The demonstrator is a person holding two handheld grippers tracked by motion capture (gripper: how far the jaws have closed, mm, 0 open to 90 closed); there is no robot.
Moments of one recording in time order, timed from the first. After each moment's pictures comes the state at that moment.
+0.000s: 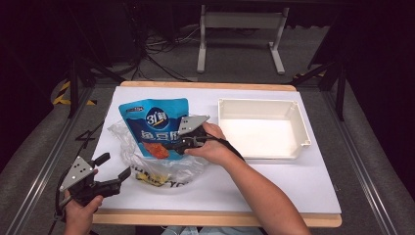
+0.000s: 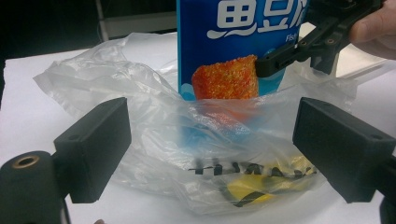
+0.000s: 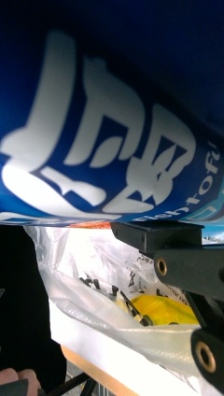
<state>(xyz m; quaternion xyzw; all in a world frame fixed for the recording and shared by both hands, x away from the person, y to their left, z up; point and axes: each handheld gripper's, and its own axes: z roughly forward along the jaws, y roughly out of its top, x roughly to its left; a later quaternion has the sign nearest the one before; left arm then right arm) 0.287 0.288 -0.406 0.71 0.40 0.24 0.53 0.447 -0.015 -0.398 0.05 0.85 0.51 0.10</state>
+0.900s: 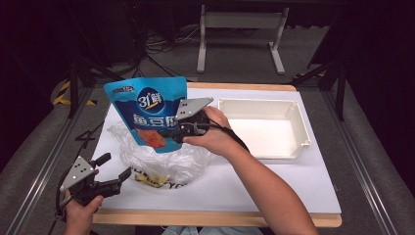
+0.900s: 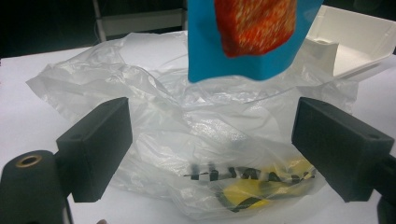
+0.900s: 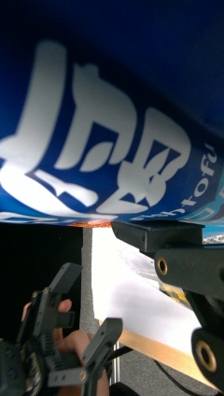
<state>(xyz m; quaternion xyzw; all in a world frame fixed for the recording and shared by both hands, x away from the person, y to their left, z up) 0.288 0.286 -0.406 0.71 0.40 0.24 0.53 0.428 -0.016 -0.312 0.04 0.85 0.52 0.12</state>
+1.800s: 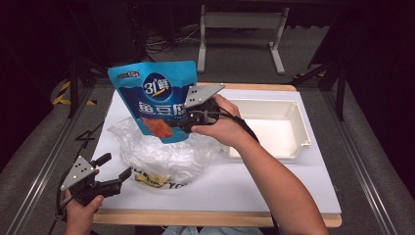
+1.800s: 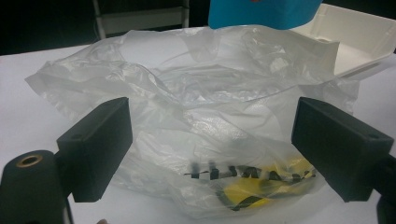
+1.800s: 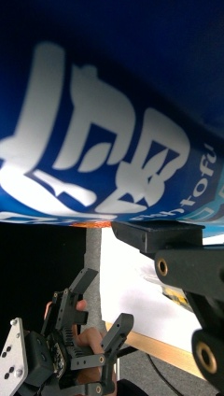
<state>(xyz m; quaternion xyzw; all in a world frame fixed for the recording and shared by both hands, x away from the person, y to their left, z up) 0.289 0.287 -0.407 0.71 0.40 0.24 0.53 0.430 -0.037 -0.274 0.04 0.85 0.51 0.14</state>
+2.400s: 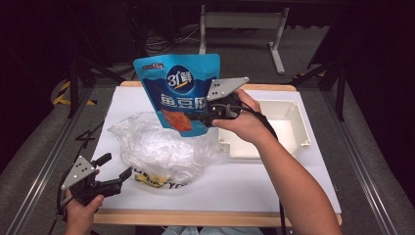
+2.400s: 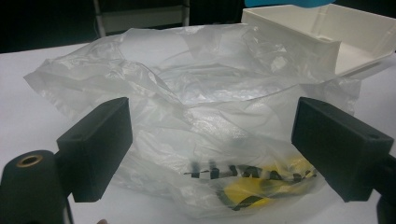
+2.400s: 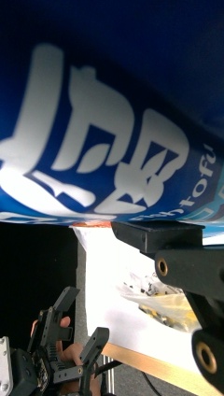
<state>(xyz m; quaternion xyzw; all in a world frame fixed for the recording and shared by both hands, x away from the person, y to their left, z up) 0.289 0.286 -0.407 0.71 0.40 0.24 0.53 0.436 -0.087 -0.261 0.06 0.85 0.50 0.16</state>
